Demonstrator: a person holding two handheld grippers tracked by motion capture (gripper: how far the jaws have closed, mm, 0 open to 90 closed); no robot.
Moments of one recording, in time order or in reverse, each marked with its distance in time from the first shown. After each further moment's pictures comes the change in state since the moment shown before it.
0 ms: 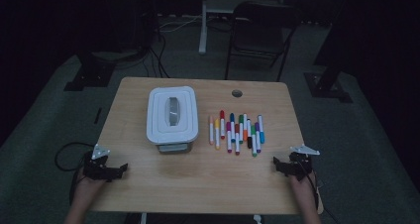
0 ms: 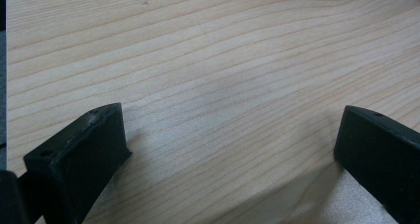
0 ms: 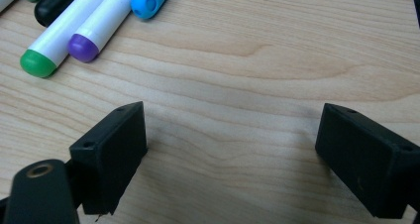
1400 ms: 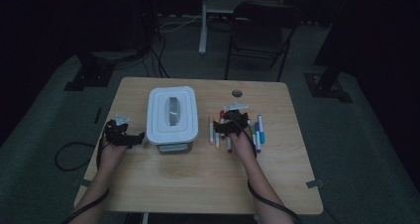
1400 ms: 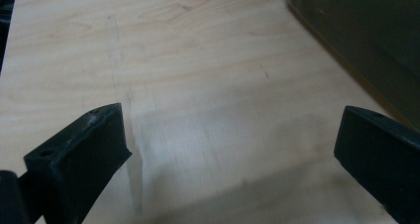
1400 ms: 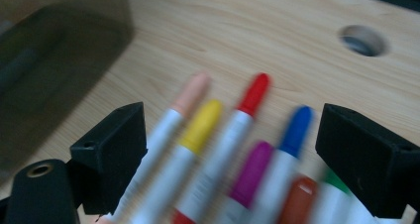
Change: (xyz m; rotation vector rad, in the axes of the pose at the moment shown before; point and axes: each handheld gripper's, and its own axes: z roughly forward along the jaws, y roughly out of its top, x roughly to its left) left arm -0.001 0.101 0.069 -0.063 0.063 -0.020; right arm 0.166 0.162 0.088 -0.052 0.154 -0.191
